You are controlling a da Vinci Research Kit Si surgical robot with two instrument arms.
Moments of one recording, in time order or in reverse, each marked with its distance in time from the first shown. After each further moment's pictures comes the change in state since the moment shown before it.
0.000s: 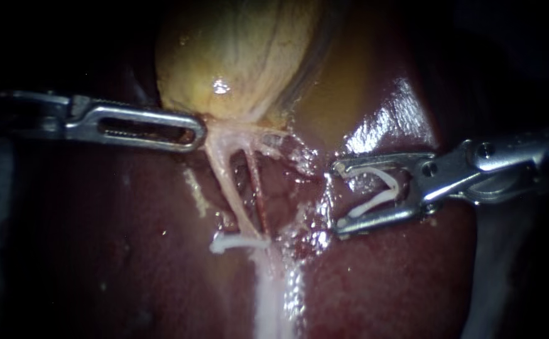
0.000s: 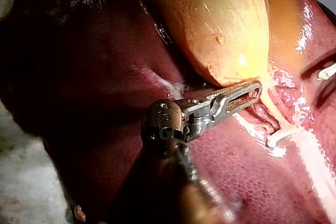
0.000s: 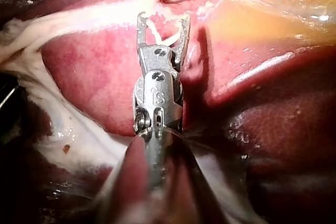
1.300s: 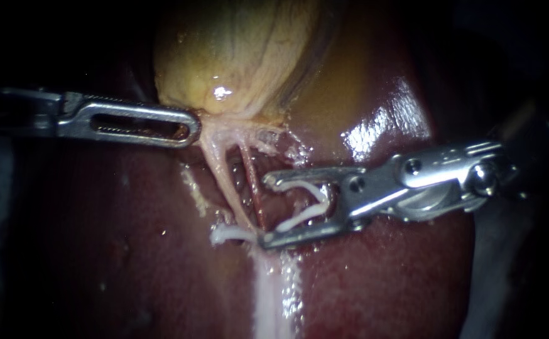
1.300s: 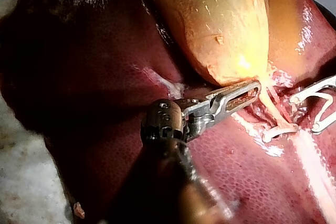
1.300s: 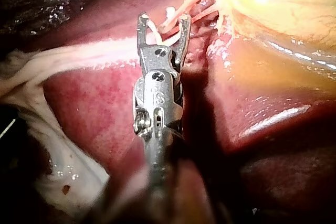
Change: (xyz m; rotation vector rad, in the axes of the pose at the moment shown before) right arm 0.001 -0.001 0.010 0.026 0.020 -0.015; left arm 0.000 0.001 0.001 0.017 0.010 -0.001
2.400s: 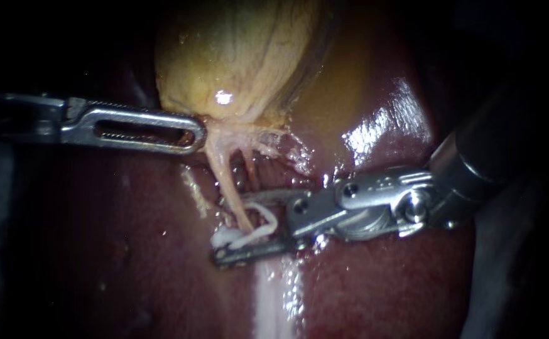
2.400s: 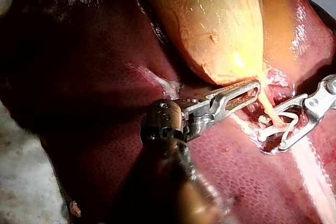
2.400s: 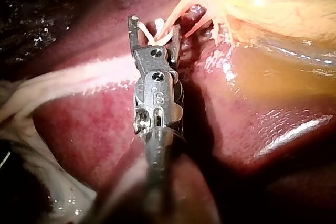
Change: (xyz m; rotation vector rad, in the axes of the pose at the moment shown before) right arm -0.004 0.000 0.007 0.082 -0.009 0.099; left arm 0.000 0.001 0.000 -0.007 -0.002 0.004
